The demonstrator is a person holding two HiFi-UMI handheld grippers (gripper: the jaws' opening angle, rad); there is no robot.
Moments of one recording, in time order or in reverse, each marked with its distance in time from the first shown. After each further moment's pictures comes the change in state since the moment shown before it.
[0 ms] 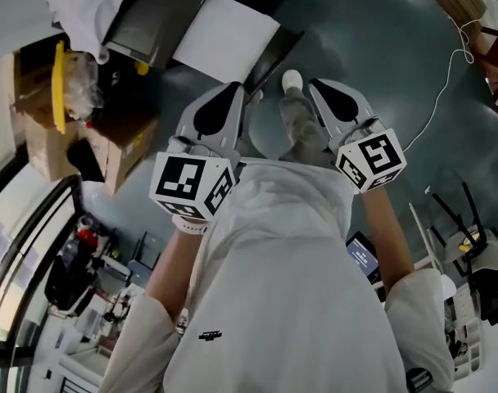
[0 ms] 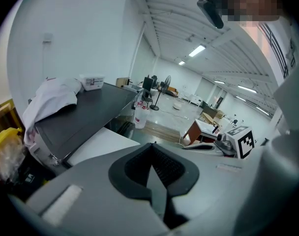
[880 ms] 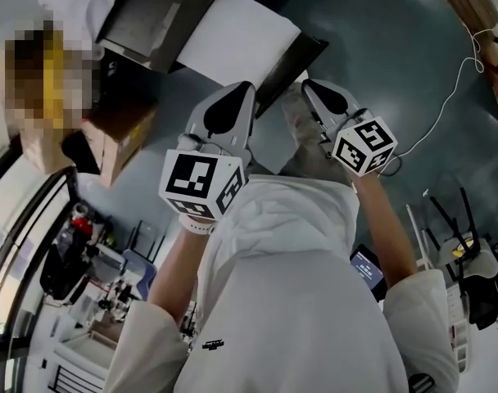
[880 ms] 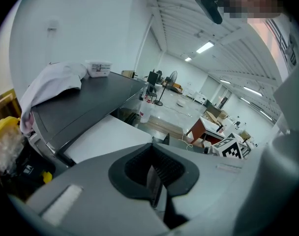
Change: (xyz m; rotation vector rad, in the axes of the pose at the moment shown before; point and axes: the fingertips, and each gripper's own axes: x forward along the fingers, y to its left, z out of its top) left arm 0.036 0.031 -0.030 -0.062 0.065 0.027; right arm 0.067 -0.025 -0.074 0.260 0.076 0.099
